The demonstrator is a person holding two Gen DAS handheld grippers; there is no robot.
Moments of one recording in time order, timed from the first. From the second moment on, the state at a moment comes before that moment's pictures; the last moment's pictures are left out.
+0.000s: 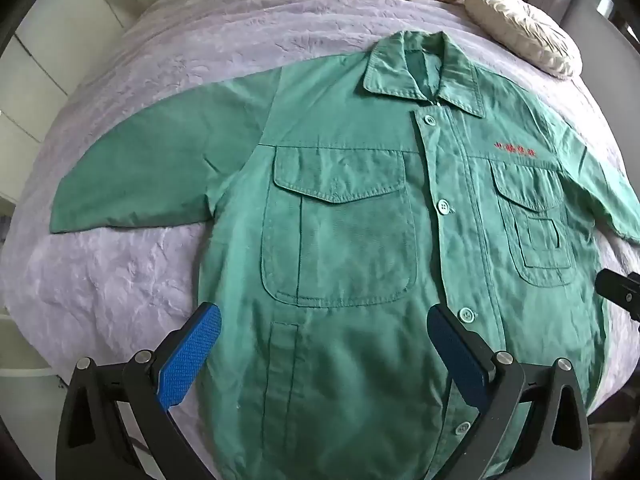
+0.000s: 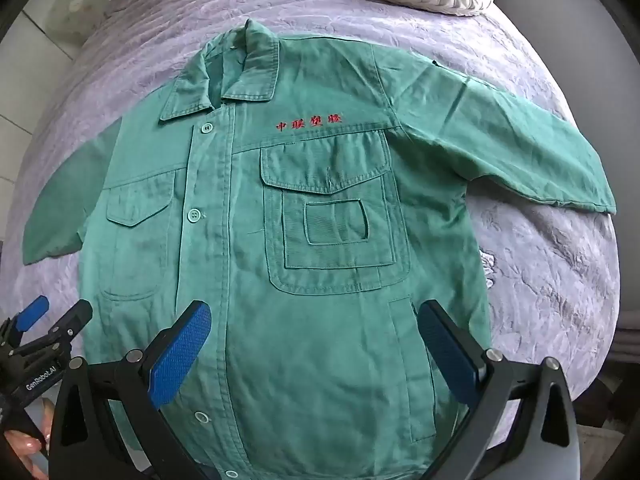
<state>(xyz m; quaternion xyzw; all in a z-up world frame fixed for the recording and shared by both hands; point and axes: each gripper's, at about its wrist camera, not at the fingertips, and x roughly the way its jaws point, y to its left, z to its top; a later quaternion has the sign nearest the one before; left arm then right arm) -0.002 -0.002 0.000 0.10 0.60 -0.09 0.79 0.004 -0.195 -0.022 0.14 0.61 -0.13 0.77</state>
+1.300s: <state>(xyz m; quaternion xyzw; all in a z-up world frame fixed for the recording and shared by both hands) -0.008 -0.001 0.000 0.08 0.62 -0.08 0.77 0.001 -0.193 -0.018 0.14 0.61 -0.13 0.77</state>
